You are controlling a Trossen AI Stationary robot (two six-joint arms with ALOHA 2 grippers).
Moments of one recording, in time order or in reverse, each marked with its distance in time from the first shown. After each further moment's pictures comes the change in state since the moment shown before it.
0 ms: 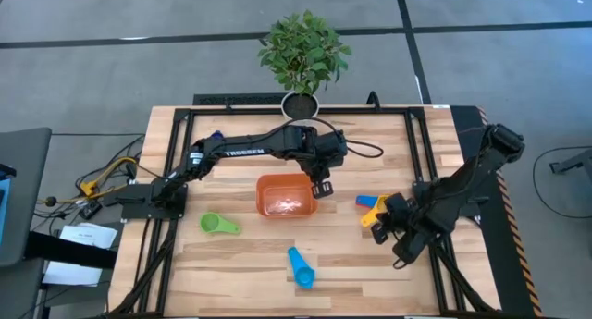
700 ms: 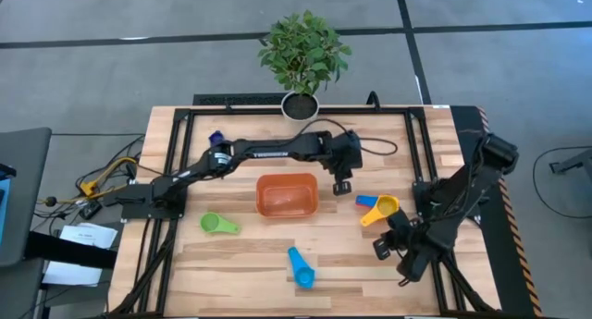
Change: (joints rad) left arm 0.073 0.248 -0.017 0.481 0.152 0.203; right arm 0.140 0.186 0.000 0.095 -0.151 0.279
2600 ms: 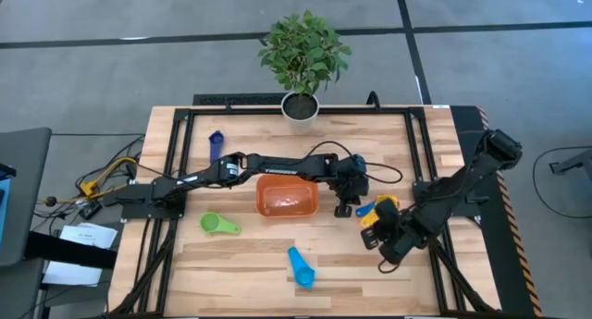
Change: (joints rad) left arm -0.074 0.139 0.000 0.196 0.201 0.080; right arm -0.216 -0.080 0.068 0.012 -0.067 -0.237
